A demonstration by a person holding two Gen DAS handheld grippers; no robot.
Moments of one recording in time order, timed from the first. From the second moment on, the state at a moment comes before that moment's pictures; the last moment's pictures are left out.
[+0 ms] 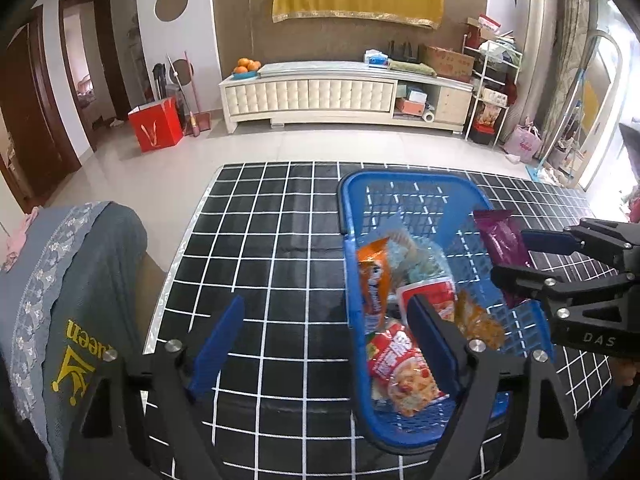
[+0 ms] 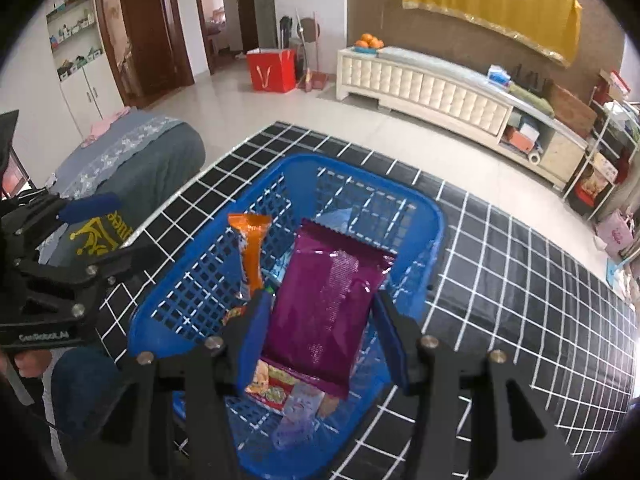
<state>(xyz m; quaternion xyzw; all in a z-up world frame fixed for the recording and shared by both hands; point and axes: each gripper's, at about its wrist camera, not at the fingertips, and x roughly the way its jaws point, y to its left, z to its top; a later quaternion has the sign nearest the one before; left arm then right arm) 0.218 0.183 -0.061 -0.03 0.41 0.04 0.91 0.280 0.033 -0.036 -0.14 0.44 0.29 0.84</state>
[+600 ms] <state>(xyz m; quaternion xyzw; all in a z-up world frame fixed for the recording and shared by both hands) 0.239 0.194 -0.086 -0.04 0.43 0.04 0.90 0.302 0.062 -0.079 -0.18 0.47 0.27 0.82</state>
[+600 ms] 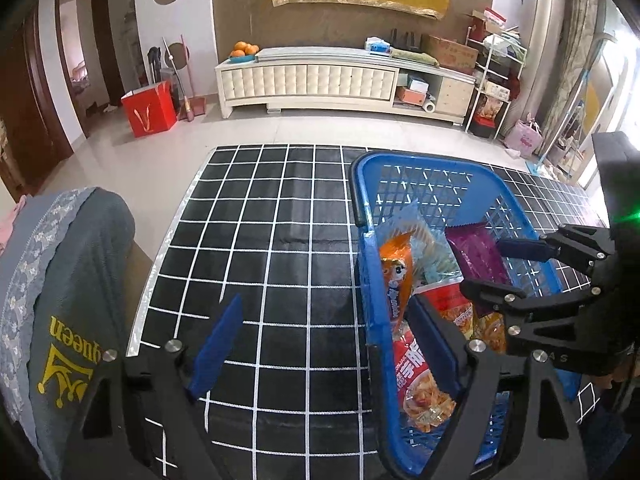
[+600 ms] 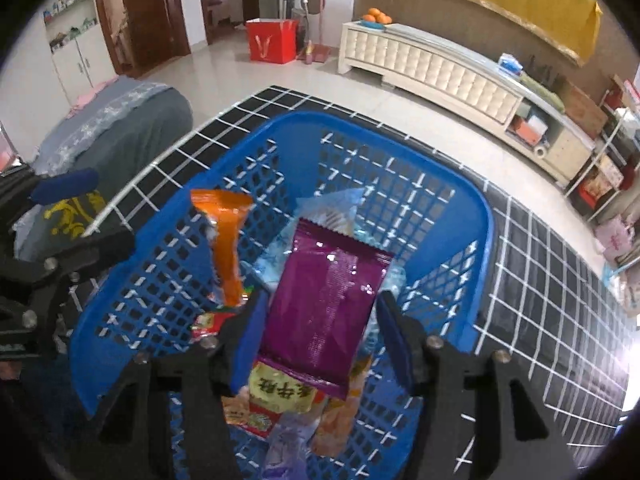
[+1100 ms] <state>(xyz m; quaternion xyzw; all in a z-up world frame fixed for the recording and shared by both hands) 0.205 0.170 -0.057 -0.04 0.39 0.03 0.92 0.273 0.032 -0.038 -0.14 0.44 0.26 0.85</state>
